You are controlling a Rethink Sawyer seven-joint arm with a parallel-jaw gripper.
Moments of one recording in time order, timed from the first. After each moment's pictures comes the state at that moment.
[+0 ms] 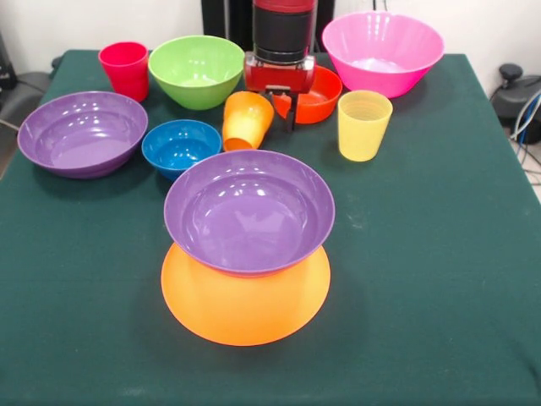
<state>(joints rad) -0.31 -0.44 -0.02 1.89 -0.47 -0.06 1.97</state>
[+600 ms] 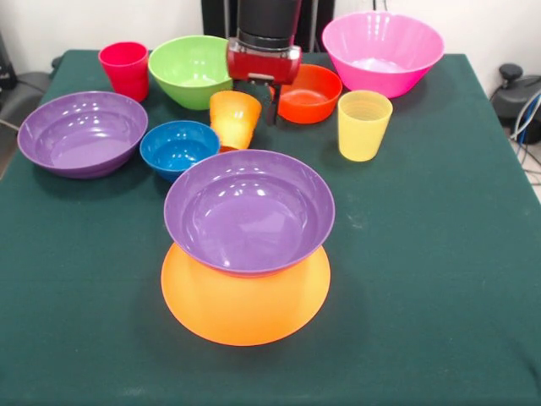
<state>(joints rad) -0.27 -0.50 -0.09 1.88 -0.47 -0.06 1.97</state>
